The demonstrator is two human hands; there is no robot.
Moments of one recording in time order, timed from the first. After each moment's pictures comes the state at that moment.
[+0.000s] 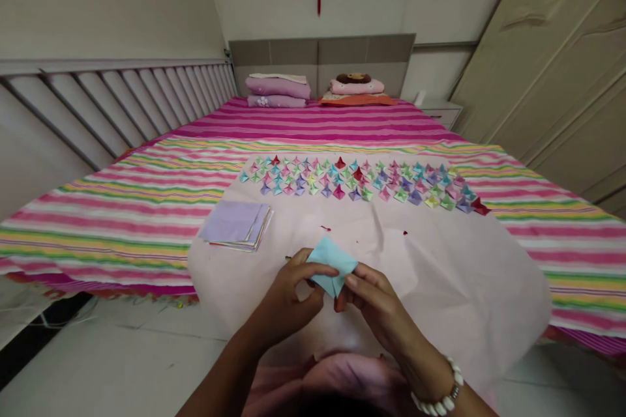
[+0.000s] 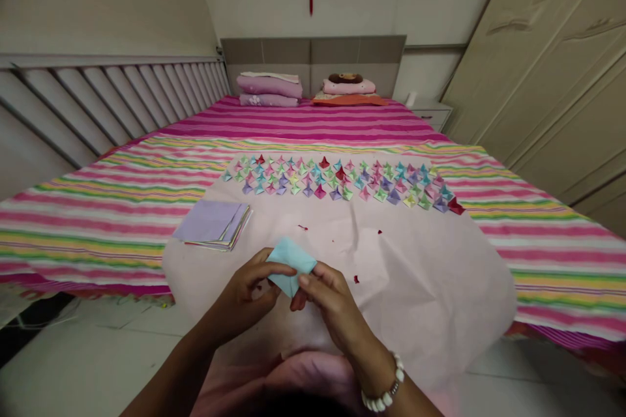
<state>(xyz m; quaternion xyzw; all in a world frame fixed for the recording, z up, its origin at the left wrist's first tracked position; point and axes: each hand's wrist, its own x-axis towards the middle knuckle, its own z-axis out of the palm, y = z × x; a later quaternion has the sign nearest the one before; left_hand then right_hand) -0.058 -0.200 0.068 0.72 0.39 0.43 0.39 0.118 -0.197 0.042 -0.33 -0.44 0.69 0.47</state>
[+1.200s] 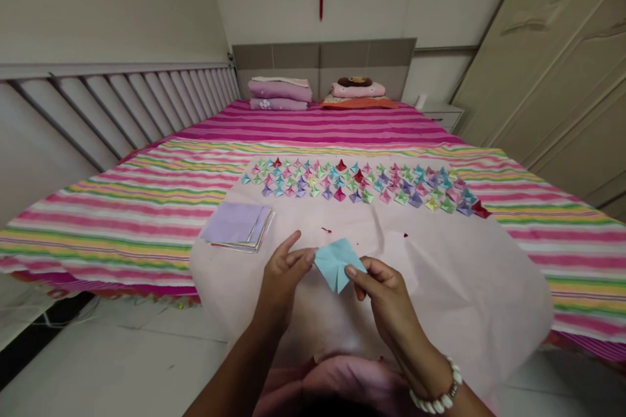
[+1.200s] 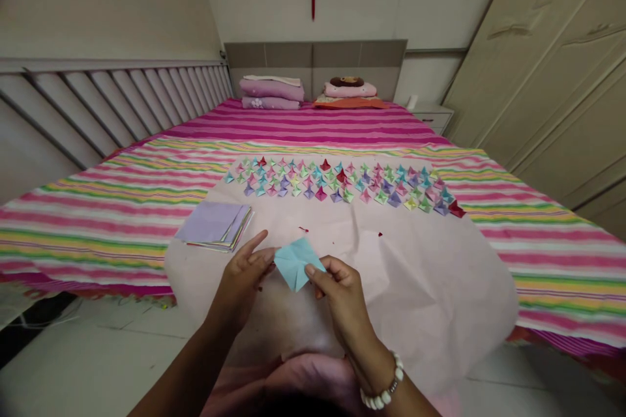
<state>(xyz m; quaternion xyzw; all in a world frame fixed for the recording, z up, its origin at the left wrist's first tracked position) -0.044 -0.188 0.054 0.33 0.46 0.59 0.57 0.120 -0.191 0.046 -0.45 -0.45 0.56 0.53</state>
